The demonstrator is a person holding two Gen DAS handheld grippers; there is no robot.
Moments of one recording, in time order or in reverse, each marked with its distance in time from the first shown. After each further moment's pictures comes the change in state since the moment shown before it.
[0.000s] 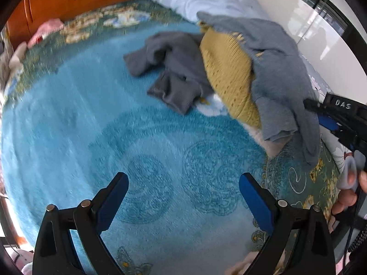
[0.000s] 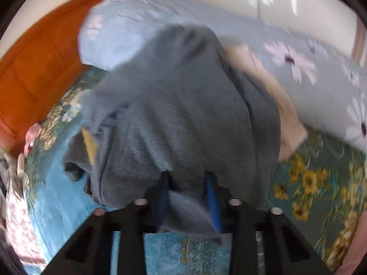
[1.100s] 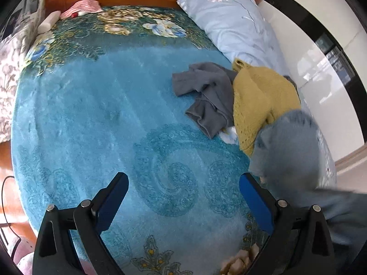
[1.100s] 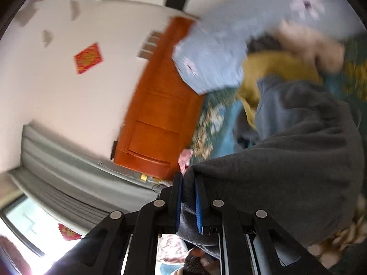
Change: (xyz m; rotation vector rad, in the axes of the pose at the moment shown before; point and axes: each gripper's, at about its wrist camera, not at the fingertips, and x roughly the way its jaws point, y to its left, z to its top) left arm -0.072 0.084 -0.009 -0.286 -0.121 -0.080; right arm -0.194 -0.018 -0.107 0.380 -0.051 0.909
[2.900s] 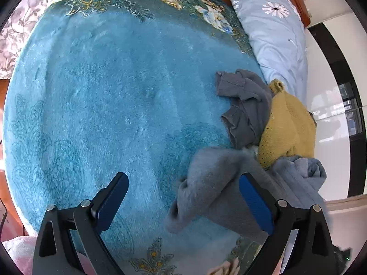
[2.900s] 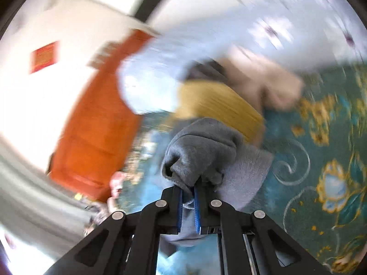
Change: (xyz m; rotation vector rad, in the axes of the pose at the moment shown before) left arm 0.027 0.061 0.004 -0.310 0.089 -0.047; right arm 0.003 -0.015 0.038 -0.164 -0.166 -0.337
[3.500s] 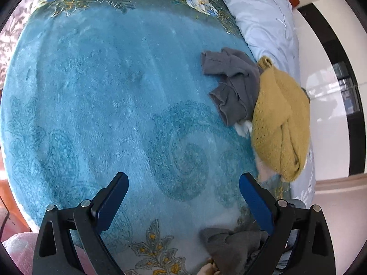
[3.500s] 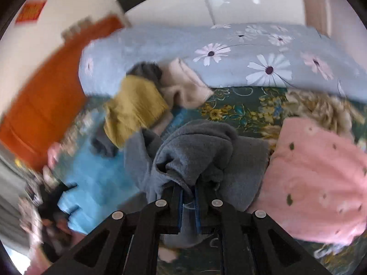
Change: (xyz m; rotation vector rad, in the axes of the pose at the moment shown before) left arm -0.003 -0.013 -0.015 0.102 0.088 0.003; right arm -0.129 -0.033 -0.039 -0.171 0.060 -0.477
